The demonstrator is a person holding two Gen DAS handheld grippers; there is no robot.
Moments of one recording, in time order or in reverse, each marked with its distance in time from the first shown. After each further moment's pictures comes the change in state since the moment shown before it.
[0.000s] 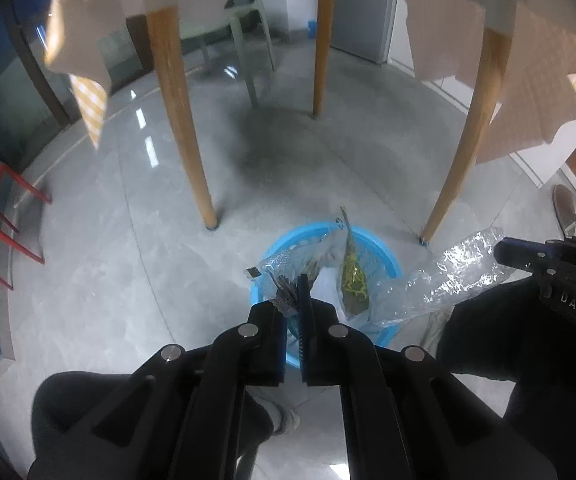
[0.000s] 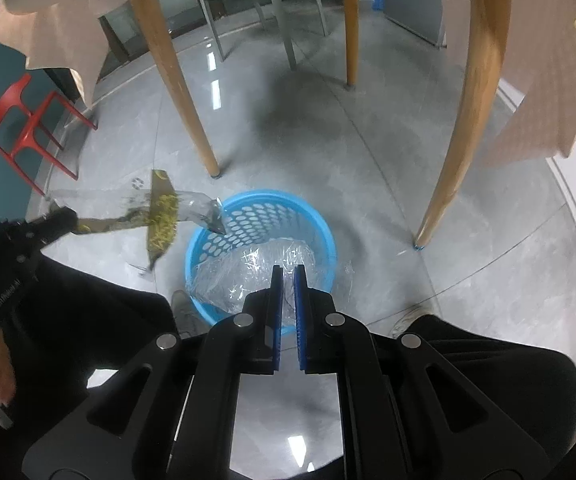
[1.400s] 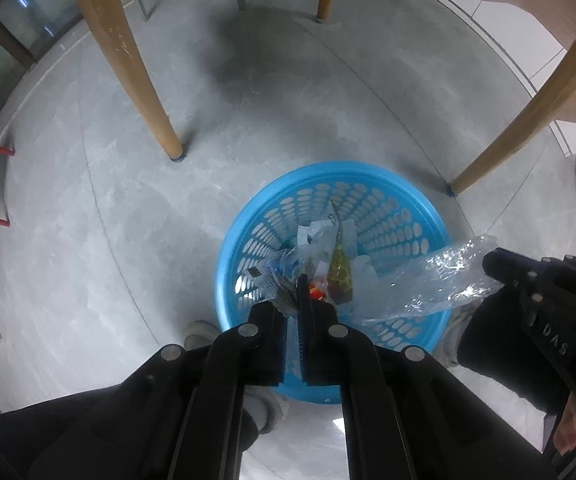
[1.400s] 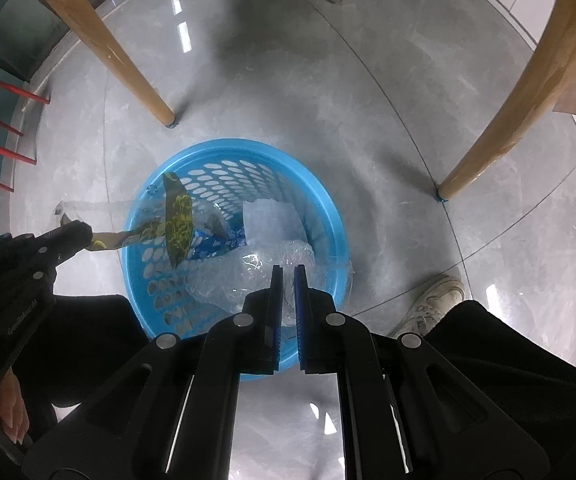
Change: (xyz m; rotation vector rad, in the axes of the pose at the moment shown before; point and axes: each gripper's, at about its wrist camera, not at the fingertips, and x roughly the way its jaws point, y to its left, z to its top) left arm 0.177 0.005 0.027 -0.029 0.332 -0.043; right arm 0.176 -0.018 0.028 0.100 0.278 -0.036
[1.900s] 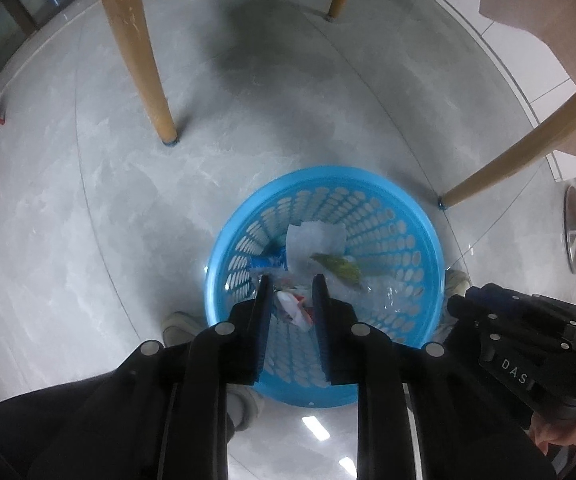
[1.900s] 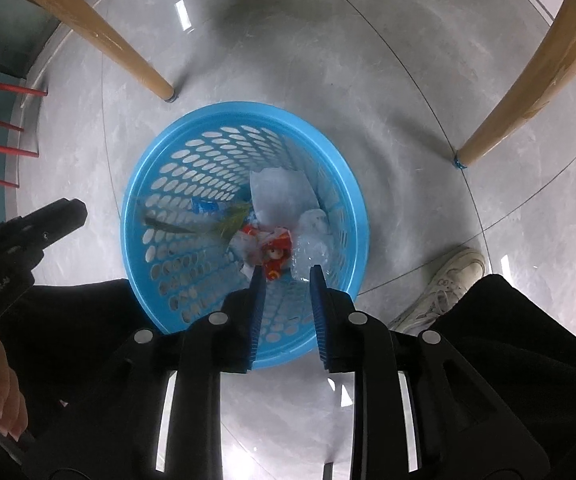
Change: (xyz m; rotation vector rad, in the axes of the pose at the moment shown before) left arm 0.003 0.015 0.005 -0.086 0.009 -0.073; right arm 0.024 -0.003 -0.003 0.040 0.107 0.049
